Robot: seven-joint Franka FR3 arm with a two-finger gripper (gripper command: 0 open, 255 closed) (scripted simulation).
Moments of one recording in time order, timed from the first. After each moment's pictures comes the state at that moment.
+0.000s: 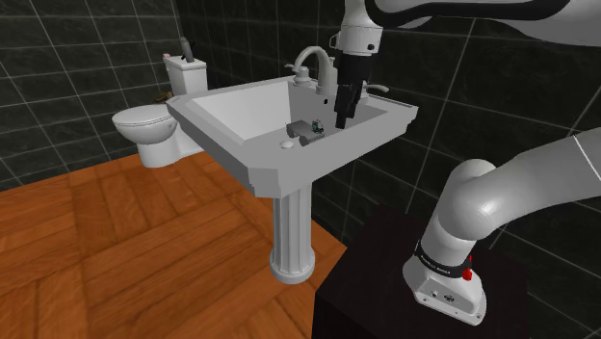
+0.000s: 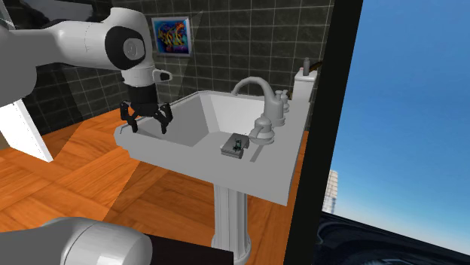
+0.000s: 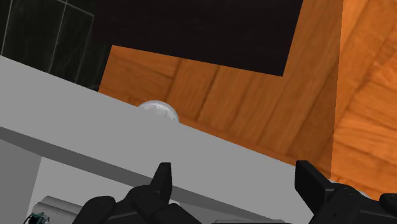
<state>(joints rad) -0.01 -0.76 0.07 -2.31 0.11 1.58 -0.17</state>
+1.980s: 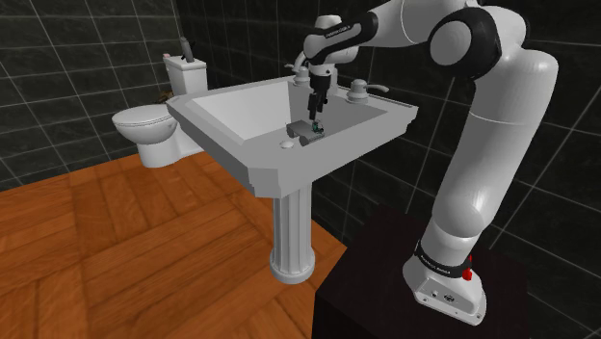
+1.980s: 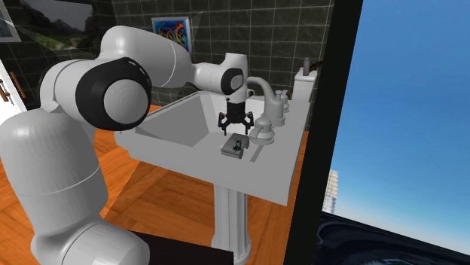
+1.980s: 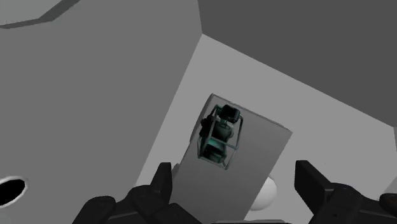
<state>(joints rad) -0.14 0.07 -0.22 -1.83 0.06 1.97 -0.64</state>
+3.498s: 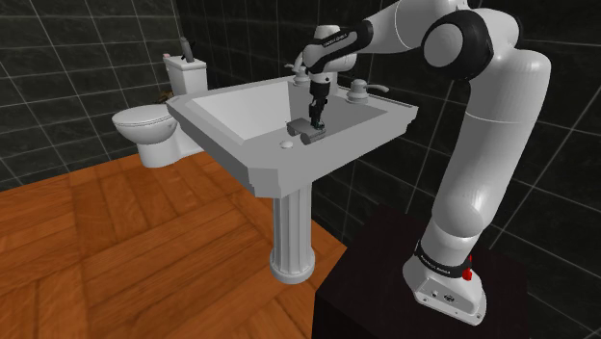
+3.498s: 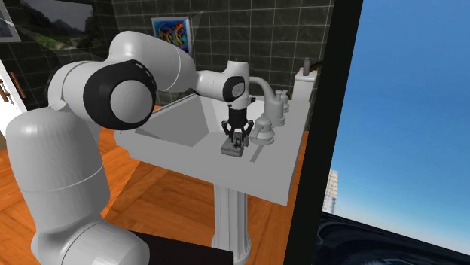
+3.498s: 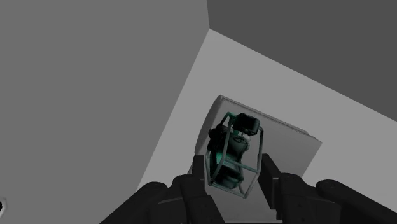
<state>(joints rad) -0.14 0.10 -0.22 -1.86 0.07 2.03 -0.66</state>
